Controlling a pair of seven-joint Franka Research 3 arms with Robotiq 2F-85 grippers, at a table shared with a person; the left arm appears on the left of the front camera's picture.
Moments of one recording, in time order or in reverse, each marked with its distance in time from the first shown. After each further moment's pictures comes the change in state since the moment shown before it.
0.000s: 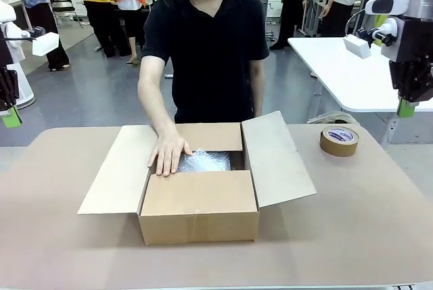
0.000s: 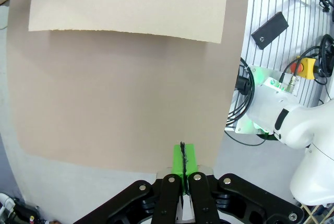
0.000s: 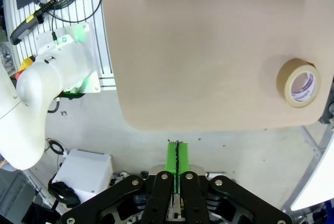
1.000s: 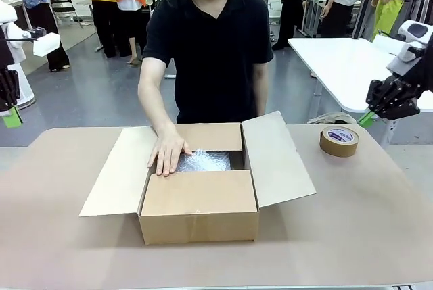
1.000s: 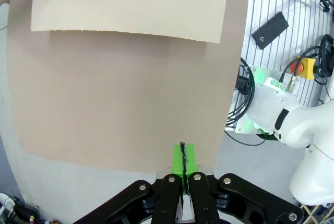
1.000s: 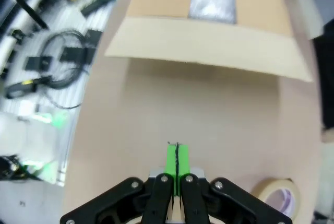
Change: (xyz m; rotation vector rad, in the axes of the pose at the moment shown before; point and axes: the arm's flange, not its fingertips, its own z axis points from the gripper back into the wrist) left arm 0.000 0.000 0.000 0.000 0.000 0.000; right arm -0.077 -0.089 -0.114 0.027 -0.791 0.193
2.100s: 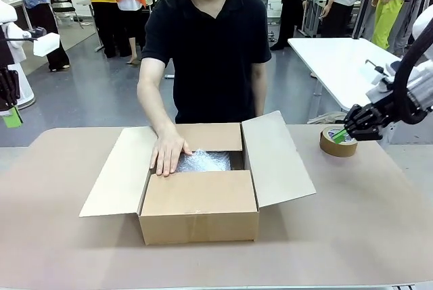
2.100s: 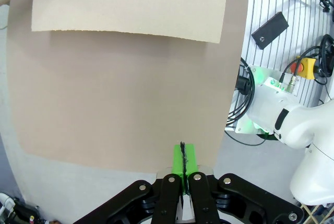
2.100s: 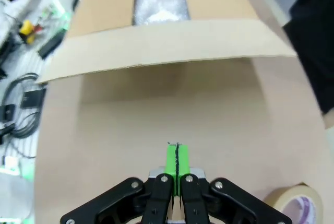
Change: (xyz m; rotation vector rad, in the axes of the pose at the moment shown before) left arm 0.000 0.000 0.000 0.000 0.000 0.000; right arm -0.048 -0.016 -0.083 -0.152 -0.149 -0.183
